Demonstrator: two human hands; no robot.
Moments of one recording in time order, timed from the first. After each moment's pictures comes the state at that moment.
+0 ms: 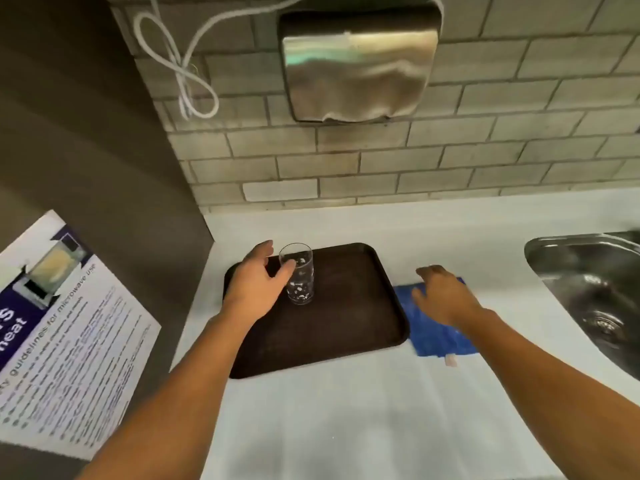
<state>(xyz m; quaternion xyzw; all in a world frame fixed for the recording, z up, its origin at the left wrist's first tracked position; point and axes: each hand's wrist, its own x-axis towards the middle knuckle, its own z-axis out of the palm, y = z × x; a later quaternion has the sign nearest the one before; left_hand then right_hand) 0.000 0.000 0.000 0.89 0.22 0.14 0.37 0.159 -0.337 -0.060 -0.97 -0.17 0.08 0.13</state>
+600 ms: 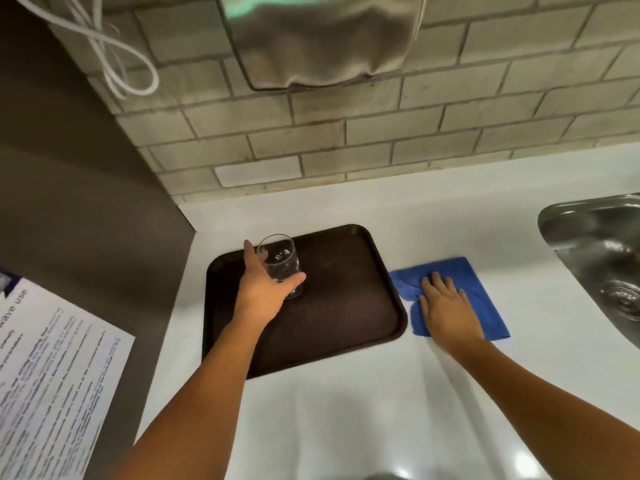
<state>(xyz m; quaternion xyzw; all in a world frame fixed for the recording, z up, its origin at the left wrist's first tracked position) 0.053 -0.014 -0.071 0.82 0.32 0.07 0.46 0.151 -0.363 -0.148 -0.98 -0.16 0.09 0.03</state>
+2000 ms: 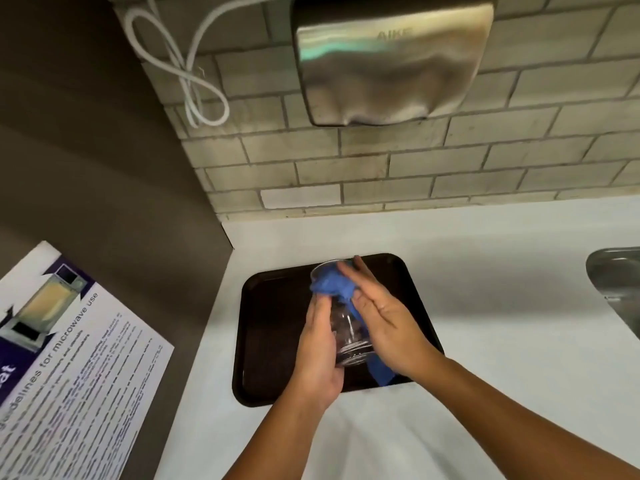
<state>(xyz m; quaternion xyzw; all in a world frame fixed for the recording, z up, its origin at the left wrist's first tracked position) 0.006 -0.097 -0.036 0.45 0.27 0.11 0.85 0.073 -0.213 0.002 -0.69 -0.32 0.18 0.62</state>
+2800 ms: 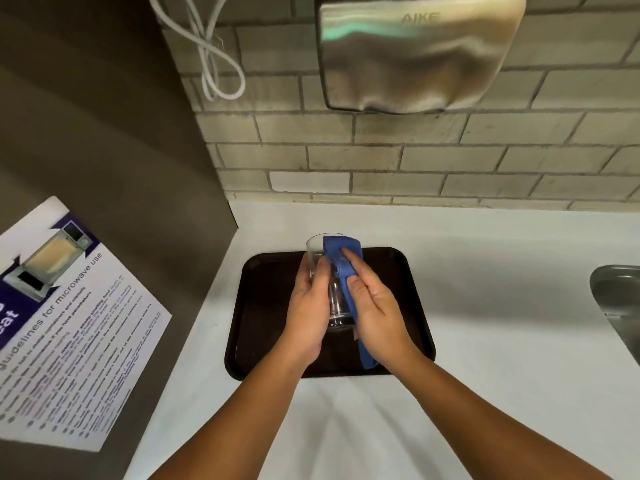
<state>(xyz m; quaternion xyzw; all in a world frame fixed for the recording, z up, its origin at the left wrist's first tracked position) 0.023 -0.081 -0.020 0.55 0.26 0.19 0.77 0.069 -0.197 -0.017 -0.70 -0.22 0.16 0.65</state>
